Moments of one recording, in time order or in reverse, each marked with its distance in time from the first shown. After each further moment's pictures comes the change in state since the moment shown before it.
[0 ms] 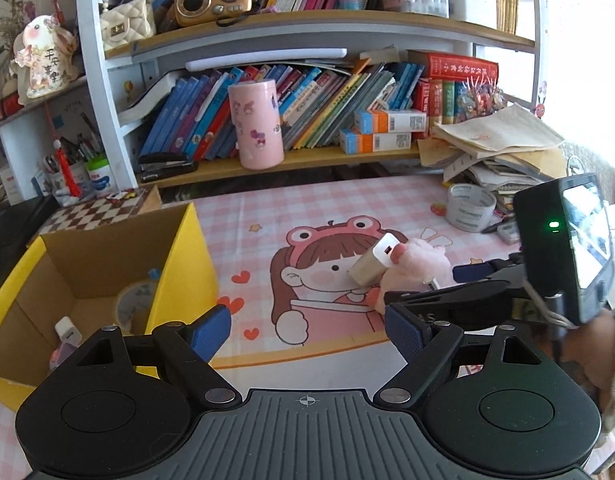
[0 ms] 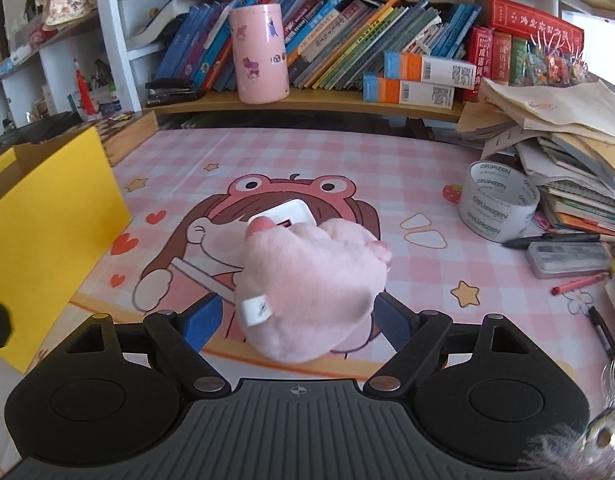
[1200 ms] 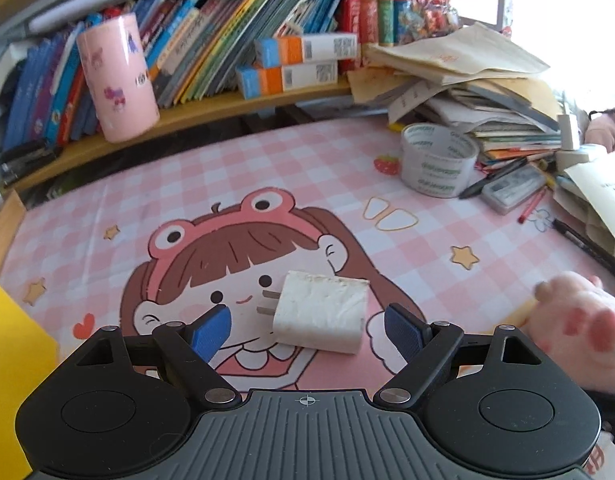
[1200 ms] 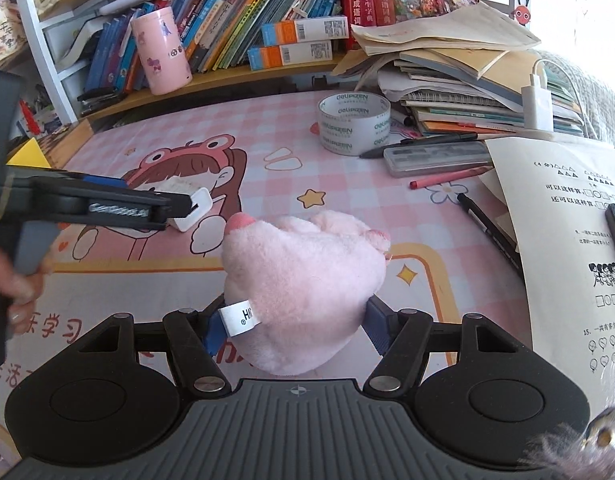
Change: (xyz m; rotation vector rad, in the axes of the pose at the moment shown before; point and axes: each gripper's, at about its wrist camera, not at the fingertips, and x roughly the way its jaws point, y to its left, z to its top) left arm 0.169 -0.060 0.025 0.107 0.154 -0.197; right arm -0.073 -0.085 -0.061 0.175 0.057 -0.097
